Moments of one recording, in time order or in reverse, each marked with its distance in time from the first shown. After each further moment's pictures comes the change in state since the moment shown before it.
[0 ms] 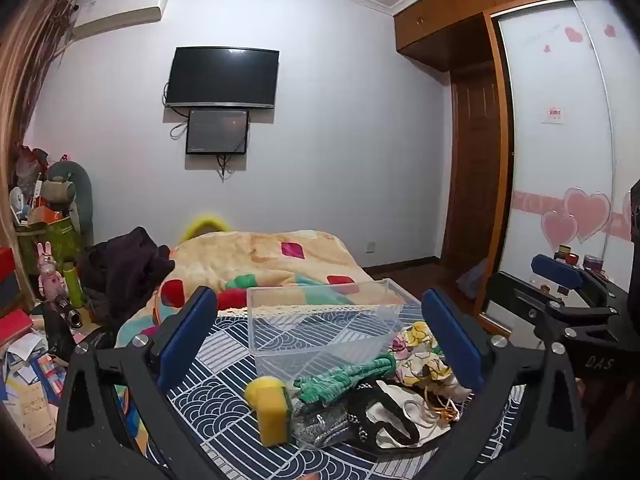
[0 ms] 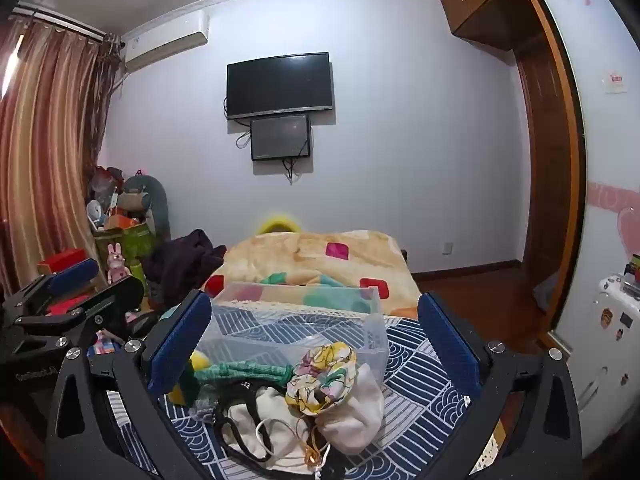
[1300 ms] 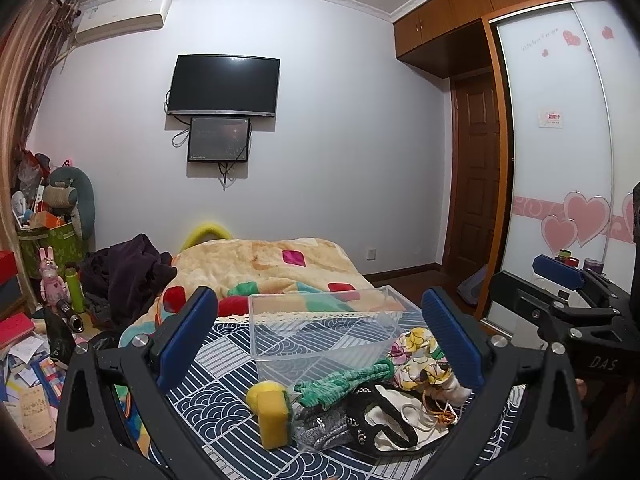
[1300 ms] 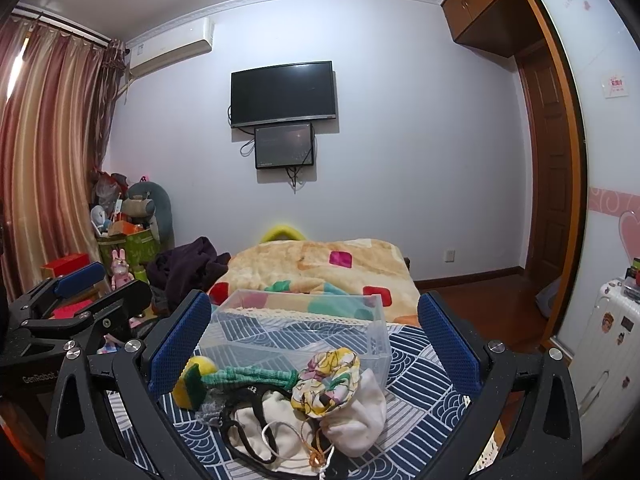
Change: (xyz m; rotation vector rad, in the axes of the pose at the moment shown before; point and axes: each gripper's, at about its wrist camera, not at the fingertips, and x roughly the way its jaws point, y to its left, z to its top) left arm -0.004 -0.005 0.002 0.015 -0.021 0.013; right arm -0.011 0.005 0.009 -0.005 -0.021 0.004
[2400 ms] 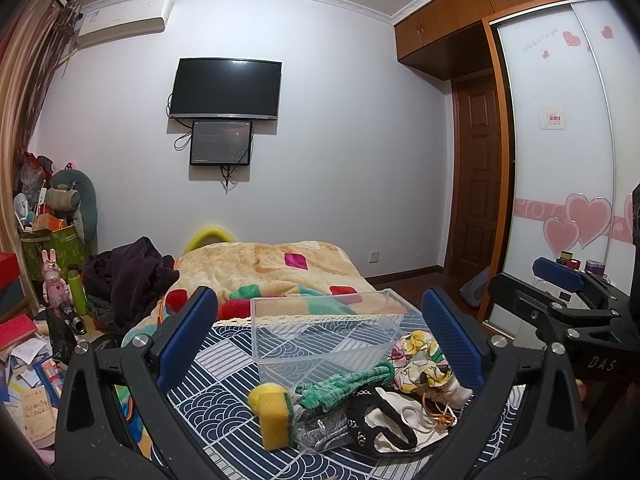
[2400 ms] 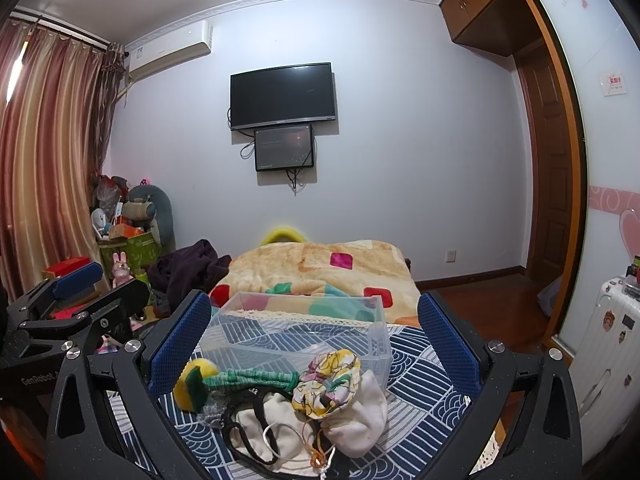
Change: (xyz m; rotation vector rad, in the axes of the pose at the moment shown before) left arm -0.003 0.000 0.004 0.000 -0.007 0.002; right arm -0.003 0.000 0.003 0.008 -0.007 0.003
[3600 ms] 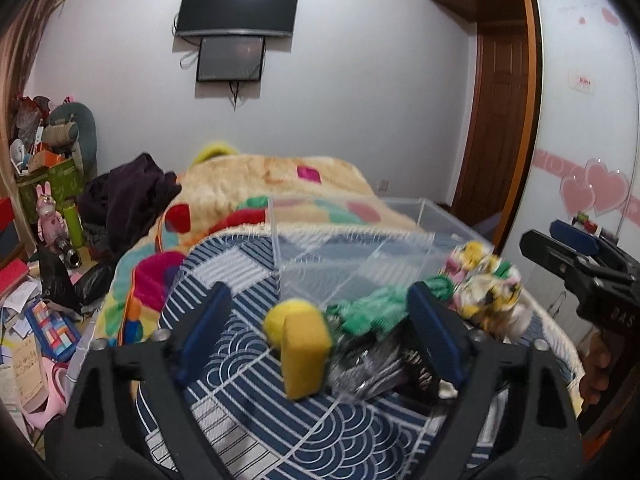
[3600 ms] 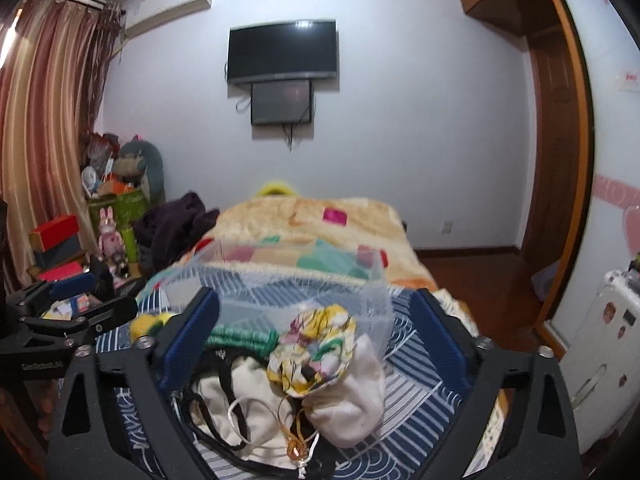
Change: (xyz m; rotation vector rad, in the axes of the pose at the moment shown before) left arm 0.061 0.042 -0.065 -0.062 0.300 0.012; right arm 0.050 -0.007 -0.038 -0.044 0.167 -0.015
